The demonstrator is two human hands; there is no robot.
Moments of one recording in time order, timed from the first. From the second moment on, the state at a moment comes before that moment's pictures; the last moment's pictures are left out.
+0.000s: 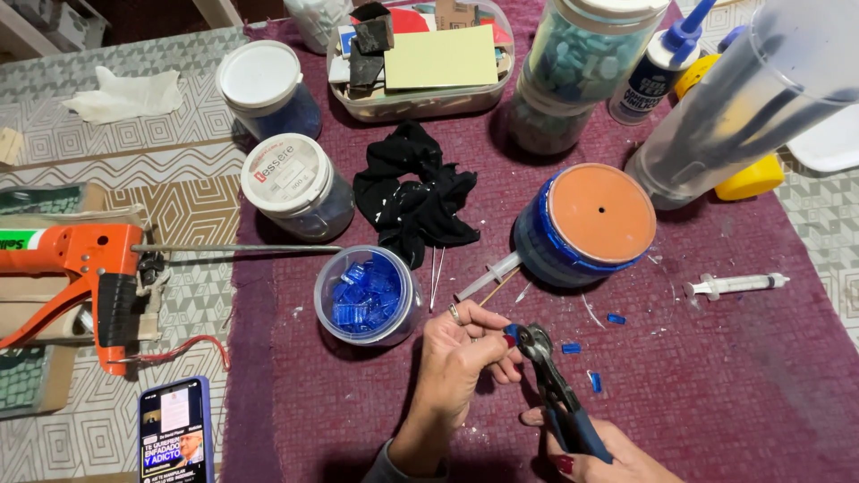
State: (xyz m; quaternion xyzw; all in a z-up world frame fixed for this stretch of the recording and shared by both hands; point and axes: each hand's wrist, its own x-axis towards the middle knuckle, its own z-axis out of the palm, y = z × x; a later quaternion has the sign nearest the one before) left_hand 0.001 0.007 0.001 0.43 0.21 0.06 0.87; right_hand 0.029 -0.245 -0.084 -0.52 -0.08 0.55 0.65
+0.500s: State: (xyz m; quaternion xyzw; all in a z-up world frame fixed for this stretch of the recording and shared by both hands) left_hand 0.000 0.013 -0.010 0.34 0.15 0.04 0.93; right_hand 0.069 -0.295 -0.037 -0.93 -0.21 0.16 0.26
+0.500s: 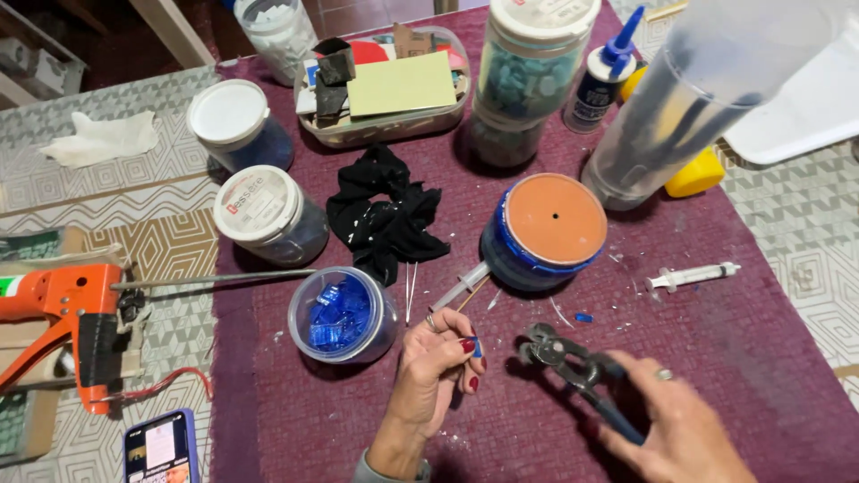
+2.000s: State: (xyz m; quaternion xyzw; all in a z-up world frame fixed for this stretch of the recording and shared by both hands) left_hand 0.010 -0.025 0.001 0.82 0.11 0.27 0.49; right_hand 0.045 -0.224 -0.007 -0.89 -0.32 -0.11 0.30
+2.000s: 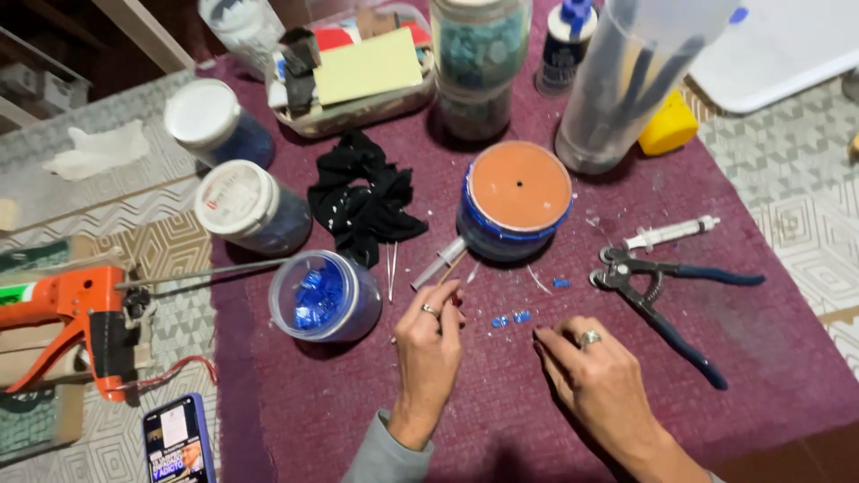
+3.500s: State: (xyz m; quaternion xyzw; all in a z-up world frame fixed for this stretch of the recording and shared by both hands) left_hand 0.101 -0.057 0.009 0.05 0.23 0.10 0.97; right_hand 0.240 -0.210 0.062 -0.80 -0.38 0.08 0.46
